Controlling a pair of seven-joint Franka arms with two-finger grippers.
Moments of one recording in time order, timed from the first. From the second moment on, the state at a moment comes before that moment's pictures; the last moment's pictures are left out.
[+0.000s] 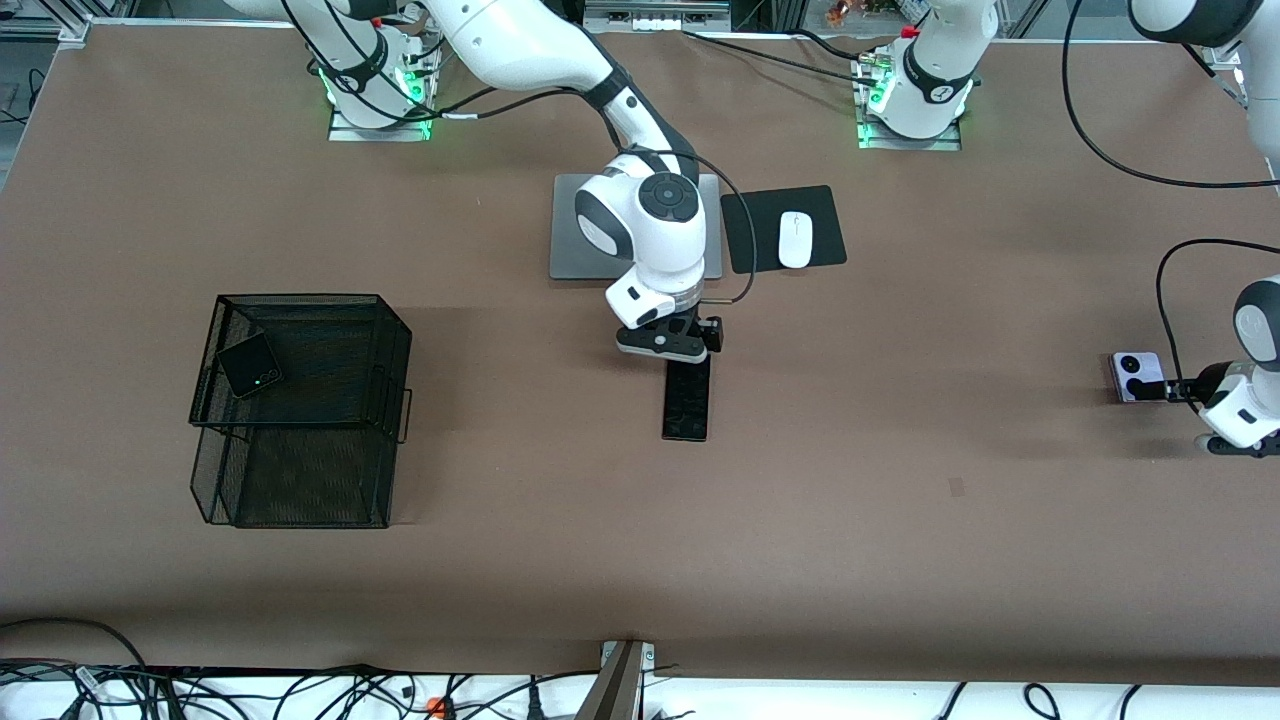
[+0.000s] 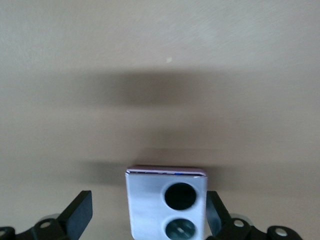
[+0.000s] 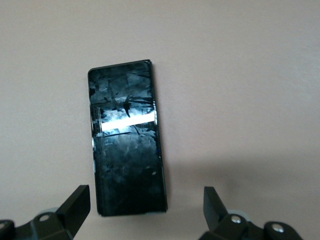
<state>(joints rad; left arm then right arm) 0.52 0.75 -0.04 -1.55 0.24 2.15 0.30 1.02 0.91 -0.23 -1.31 0.00 2.42 1.07</state>
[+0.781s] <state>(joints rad) 0.54 0.76 -0.06 -1.59 0.18 2.19 0.32 1.08 1.05 -0.27 -1.22 -0.08 2.52 1.09</state>
